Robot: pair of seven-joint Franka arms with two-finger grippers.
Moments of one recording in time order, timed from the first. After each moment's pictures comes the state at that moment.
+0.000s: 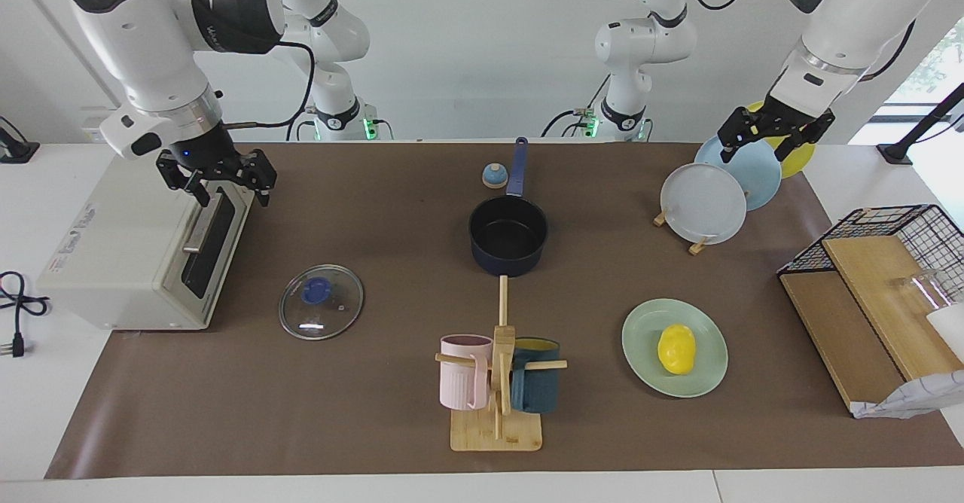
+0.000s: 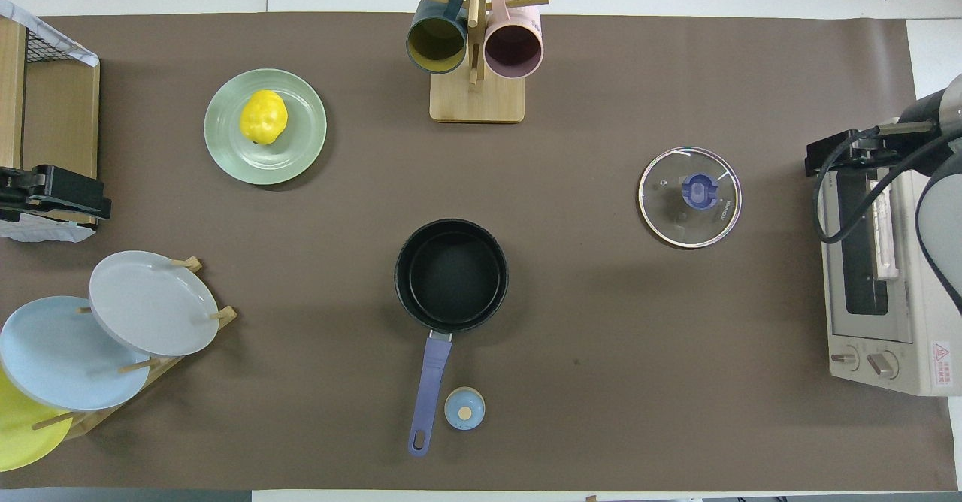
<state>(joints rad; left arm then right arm) 0.00 -0.03 -0.07 -1.58 0.00 1.50 -0.02 0.01 0.04 -0.01 -1.64 -0.02 1.71 0.00</state>
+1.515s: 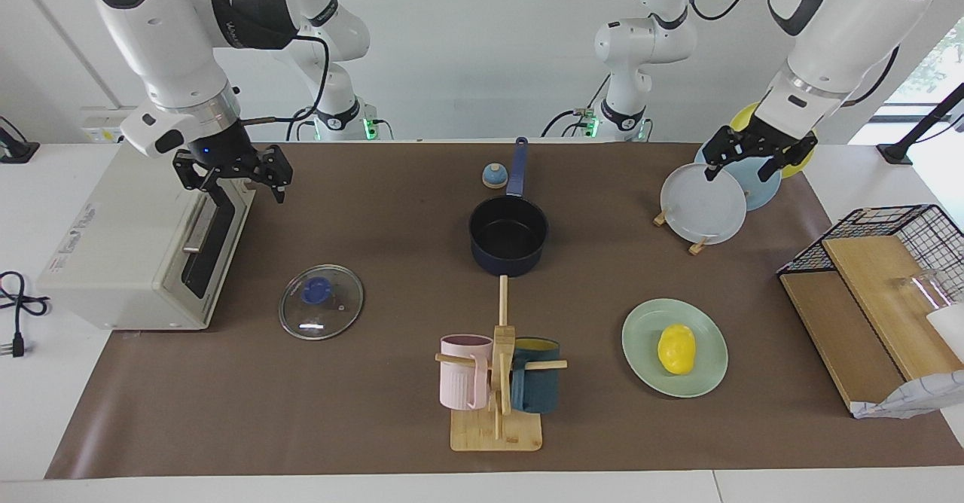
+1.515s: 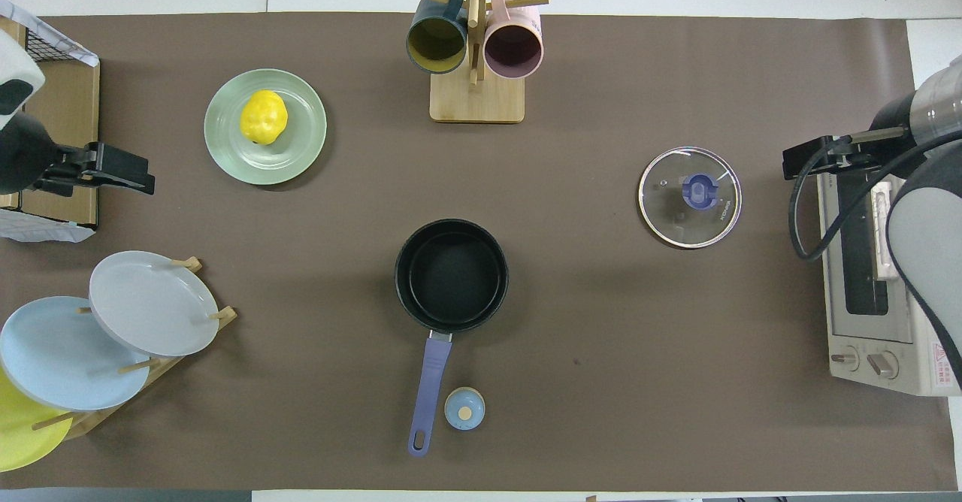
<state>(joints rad) -0.03 0.07 -0.07 -1.58 -0.05 1.62 -0.02 0.04 0.04 0.01 -1.64 -0.02 1.71 -0.03</state>
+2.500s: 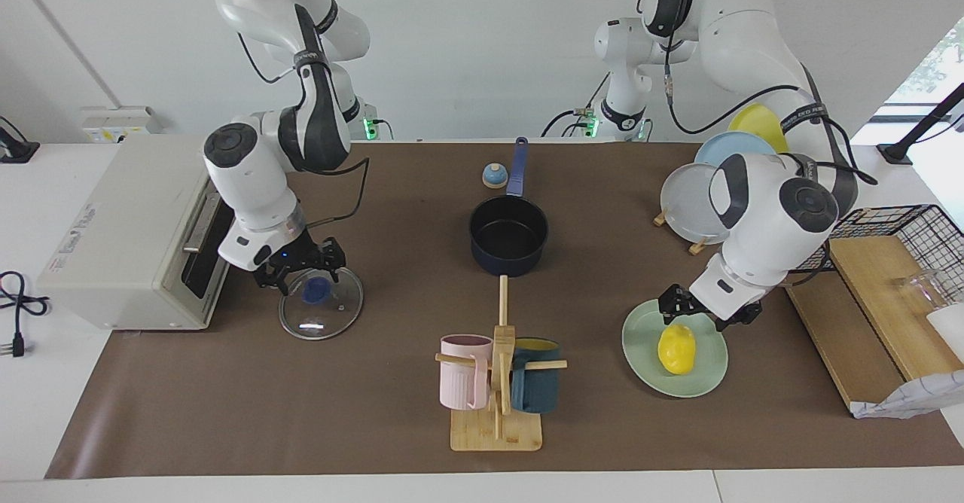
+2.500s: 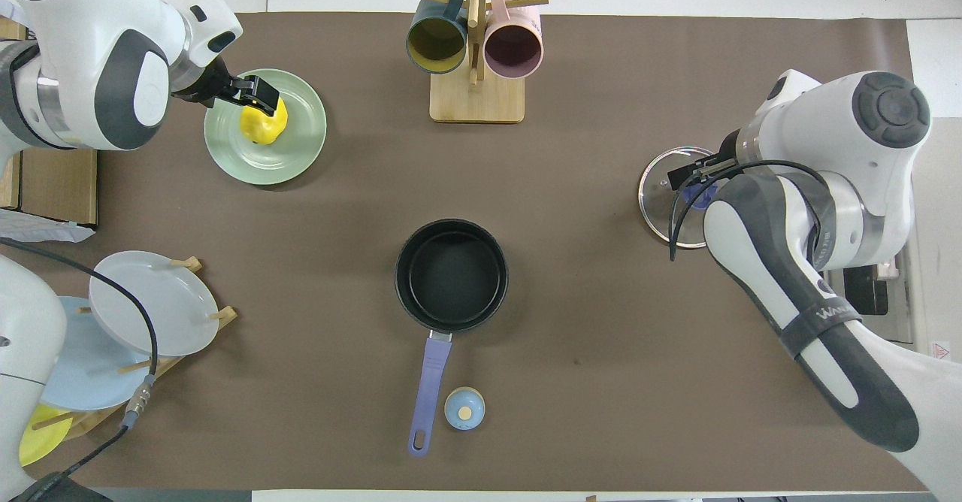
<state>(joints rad) -0.11 0.59 -0.07 -1.32 0.02 1.94 0.07 0.06 0.24 0.04 -1.95 0.03 2.28 -0.23</state>
